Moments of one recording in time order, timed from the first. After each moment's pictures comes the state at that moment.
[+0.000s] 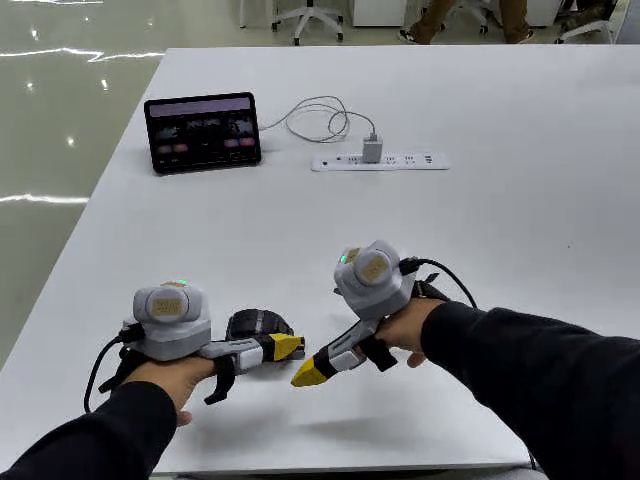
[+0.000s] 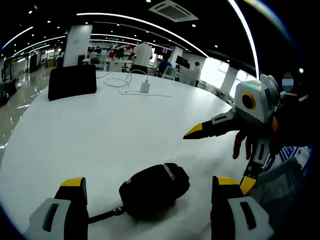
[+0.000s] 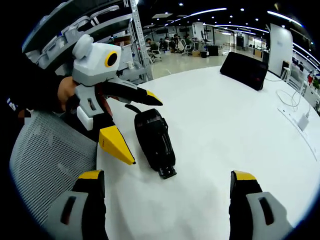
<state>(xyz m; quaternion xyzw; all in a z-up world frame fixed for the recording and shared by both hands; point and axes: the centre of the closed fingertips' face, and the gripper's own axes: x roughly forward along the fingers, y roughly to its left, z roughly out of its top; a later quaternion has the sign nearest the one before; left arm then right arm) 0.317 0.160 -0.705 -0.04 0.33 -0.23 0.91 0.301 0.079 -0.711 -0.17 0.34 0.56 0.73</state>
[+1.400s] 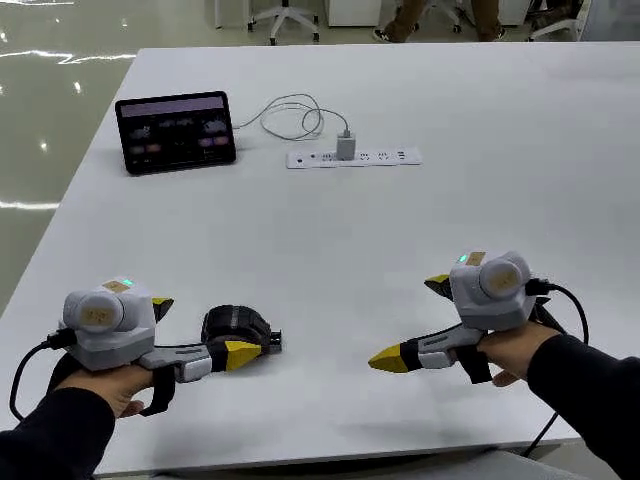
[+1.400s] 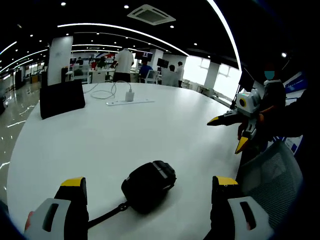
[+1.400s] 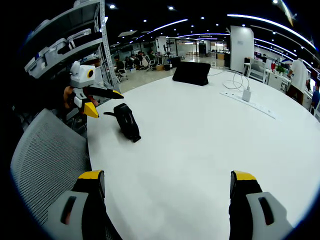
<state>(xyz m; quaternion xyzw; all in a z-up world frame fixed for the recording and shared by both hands) 0.291 0.167 -0.671 -0.02 0.29 -0.30 0.91 0.294 -0.071 -0.683 -0.11 0.32 0.45 0.83</state>
